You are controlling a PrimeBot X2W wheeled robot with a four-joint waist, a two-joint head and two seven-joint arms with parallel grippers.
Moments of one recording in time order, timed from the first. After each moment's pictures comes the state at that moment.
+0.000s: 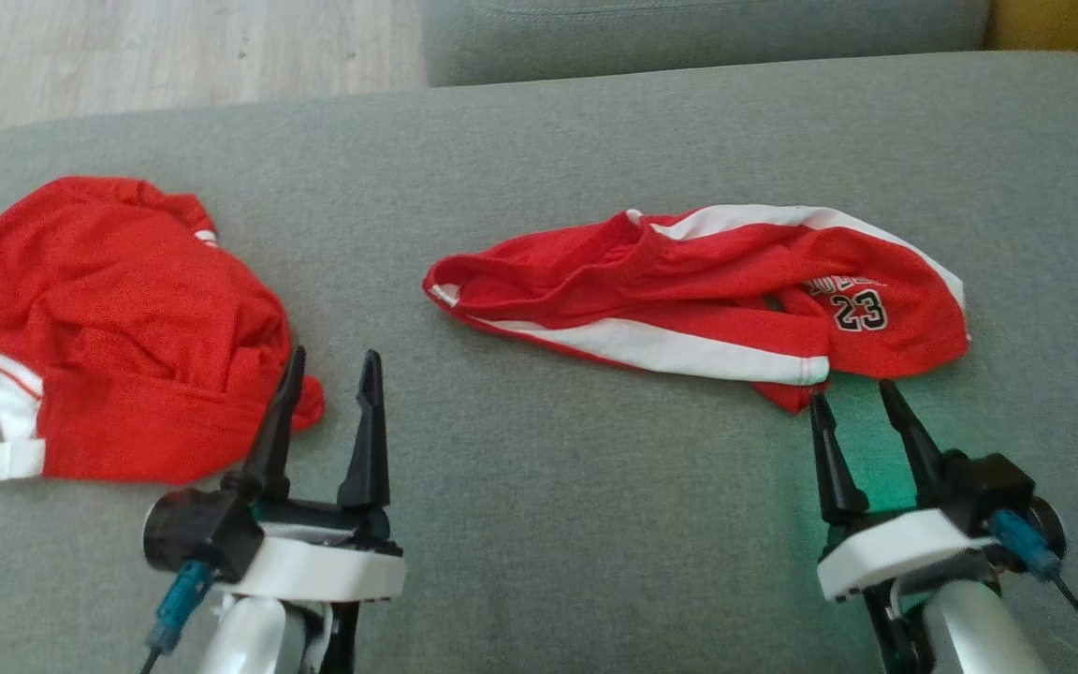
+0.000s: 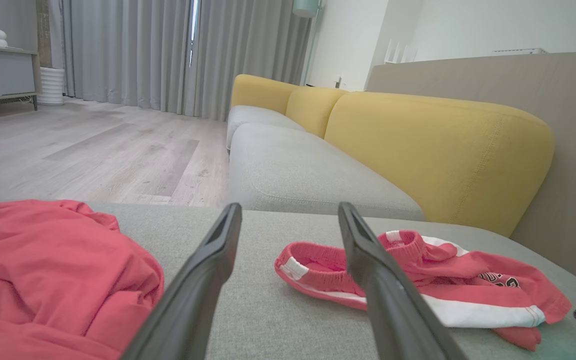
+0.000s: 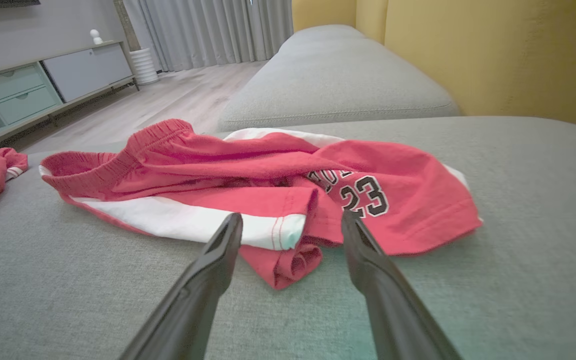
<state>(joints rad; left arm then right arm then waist) -0.10 0.05 -0.22 0.15 -0.27 -0.10 -0.25 -0.09 -0.05 0.07 0.38 0.11 0.12 -0.25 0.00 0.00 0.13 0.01</state>
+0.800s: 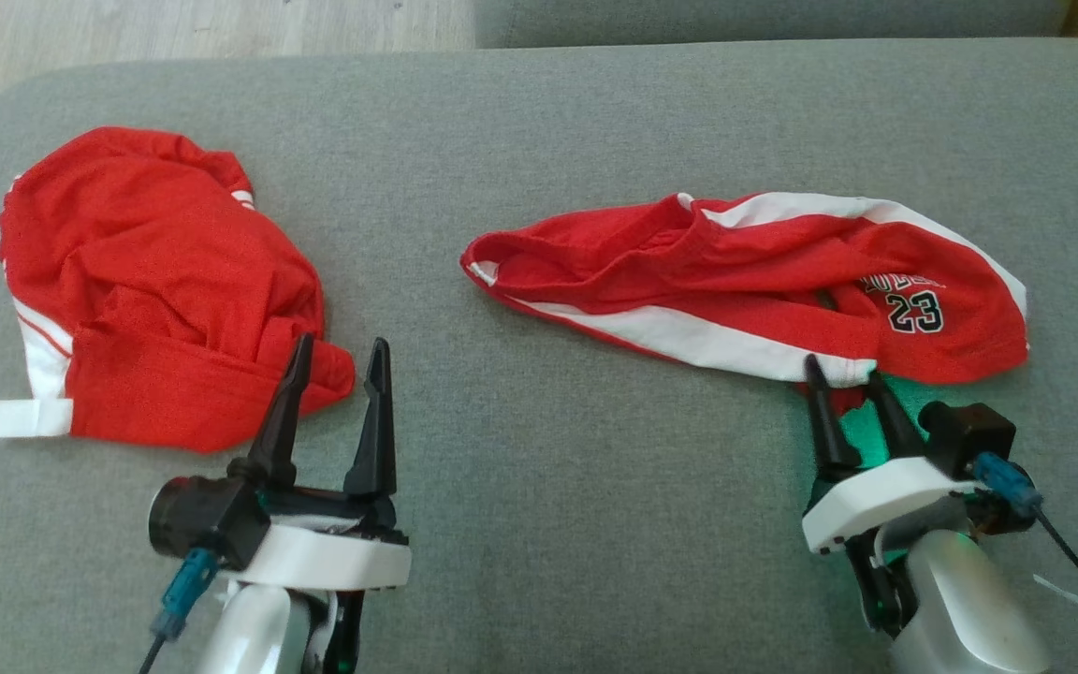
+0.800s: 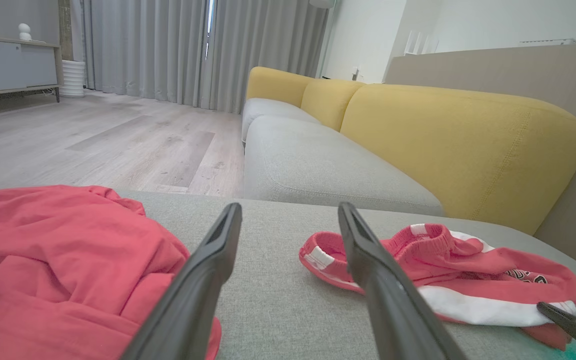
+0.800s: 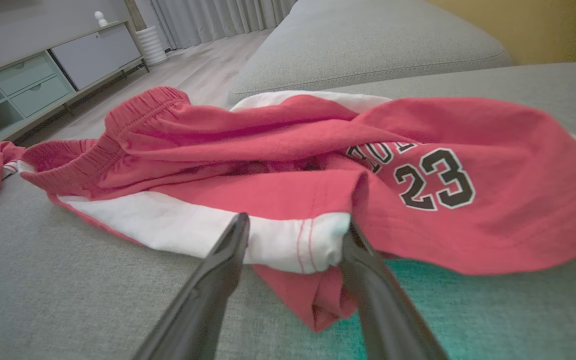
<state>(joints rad) -0.12 0.05 -0.23 0.16 -0.27 -0.10 -0.25 -0.26 -0.05 0.10 0.62 0.19 0.12 -0.25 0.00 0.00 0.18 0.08</state>
